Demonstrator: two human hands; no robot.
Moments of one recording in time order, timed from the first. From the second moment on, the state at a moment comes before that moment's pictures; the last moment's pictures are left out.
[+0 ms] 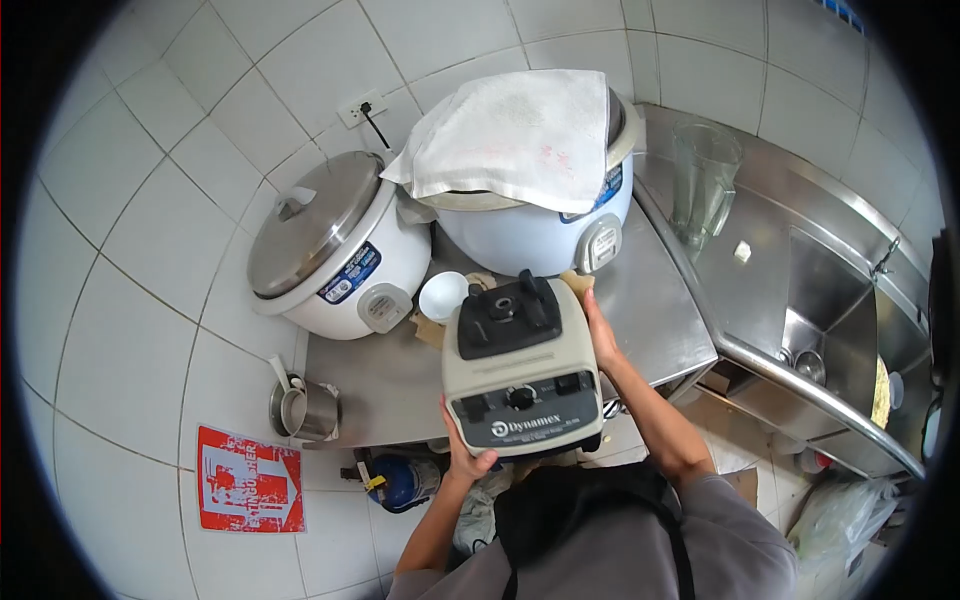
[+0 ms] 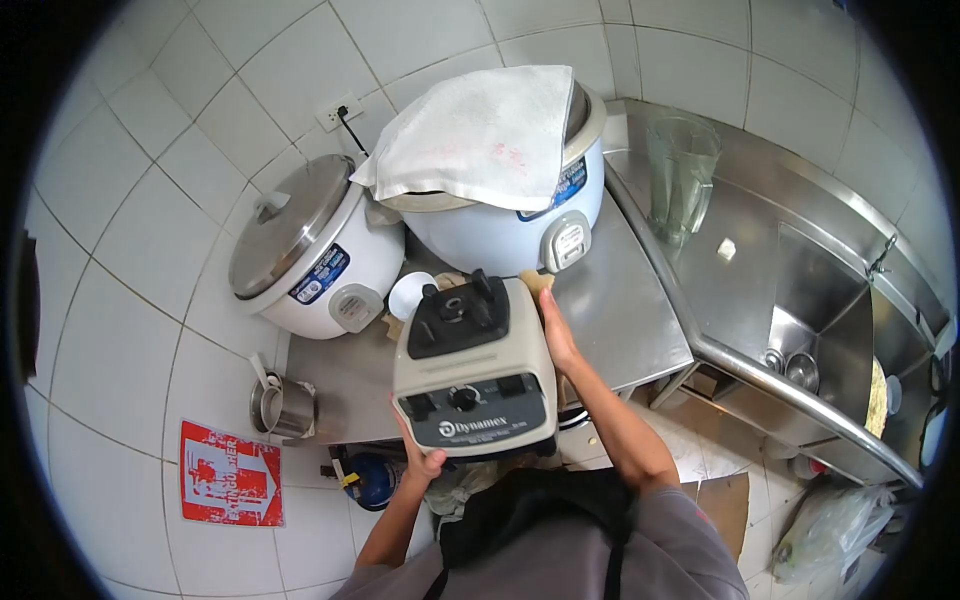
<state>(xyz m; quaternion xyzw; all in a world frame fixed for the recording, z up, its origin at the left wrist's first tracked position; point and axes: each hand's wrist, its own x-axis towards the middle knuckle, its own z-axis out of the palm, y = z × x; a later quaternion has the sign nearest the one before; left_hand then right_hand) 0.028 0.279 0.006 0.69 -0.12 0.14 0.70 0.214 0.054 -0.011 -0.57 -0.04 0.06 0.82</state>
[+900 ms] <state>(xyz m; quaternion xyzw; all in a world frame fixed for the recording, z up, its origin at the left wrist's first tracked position) 0.034 0.253 -0.108 0.74 -0.16 0.24 0.60 0.165 0.034 0.086 -0.84 -0.26 -0.15 0.46</state>
